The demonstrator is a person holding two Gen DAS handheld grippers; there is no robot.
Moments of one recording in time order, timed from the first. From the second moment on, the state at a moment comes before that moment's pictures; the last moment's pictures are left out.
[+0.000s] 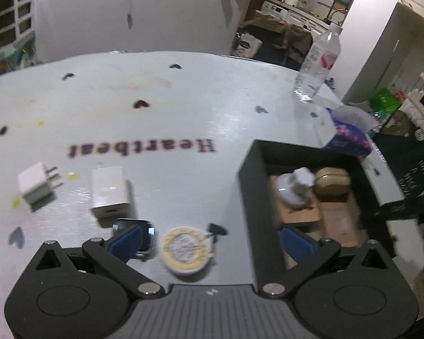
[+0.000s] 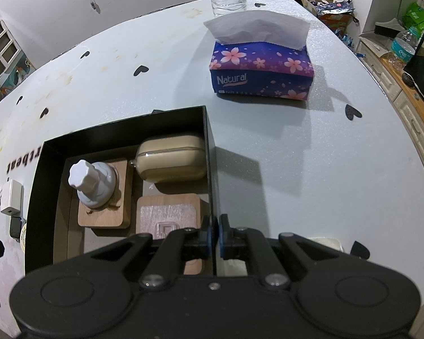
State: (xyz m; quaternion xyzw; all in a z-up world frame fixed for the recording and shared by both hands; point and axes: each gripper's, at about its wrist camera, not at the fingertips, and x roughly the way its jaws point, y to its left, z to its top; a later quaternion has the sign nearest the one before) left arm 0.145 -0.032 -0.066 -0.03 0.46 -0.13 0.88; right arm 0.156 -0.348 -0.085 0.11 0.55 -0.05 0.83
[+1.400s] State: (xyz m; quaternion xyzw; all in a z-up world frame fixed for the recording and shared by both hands) left arm 0.154 -0.043 -0.057 0.01 0.42 -0.21 0.88; right arm 0.155 -0.349 -0.085 0.11 0.55 -0.04 0.83
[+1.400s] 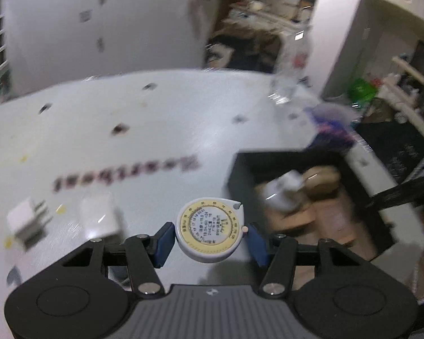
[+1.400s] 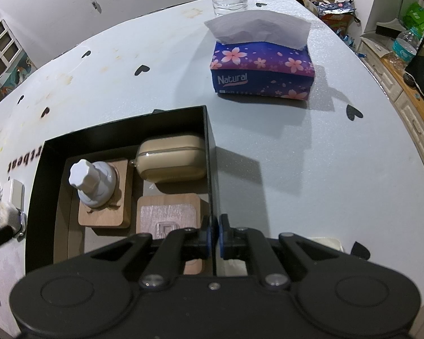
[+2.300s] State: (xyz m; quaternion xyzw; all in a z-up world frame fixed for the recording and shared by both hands) left arm 0.172 -0.187 -0.106 0.18 0.52 -0.31 0.78; right arm 0.155 -0.347 -0.084 0.11 0.55 -0.05 0.83
